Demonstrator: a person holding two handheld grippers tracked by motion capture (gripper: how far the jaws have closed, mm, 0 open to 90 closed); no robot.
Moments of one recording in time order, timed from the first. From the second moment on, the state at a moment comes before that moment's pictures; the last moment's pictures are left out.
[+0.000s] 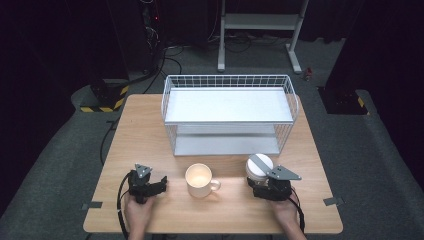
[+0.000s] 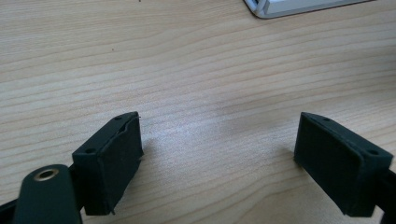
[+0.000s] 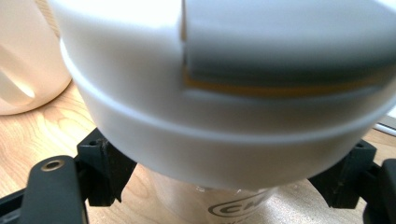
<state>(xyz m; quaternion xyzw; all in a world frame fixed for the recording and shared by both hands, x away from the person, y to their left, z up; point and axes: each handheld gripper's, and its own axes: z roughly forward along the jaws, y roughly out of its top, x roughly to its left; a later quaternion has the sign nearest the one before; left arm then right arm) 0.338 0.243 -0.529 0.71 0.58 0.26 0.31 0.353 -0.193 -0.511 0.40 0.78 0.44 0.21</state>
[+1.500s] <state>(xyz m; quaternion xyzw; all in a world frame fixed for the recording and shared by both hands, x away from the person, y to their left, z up) 0.338 0.243 -0.529 0.71 0.58 0.26 0.31 0.403 -0.180 -0.494 0.41 0.77 0.43 0.23</state>
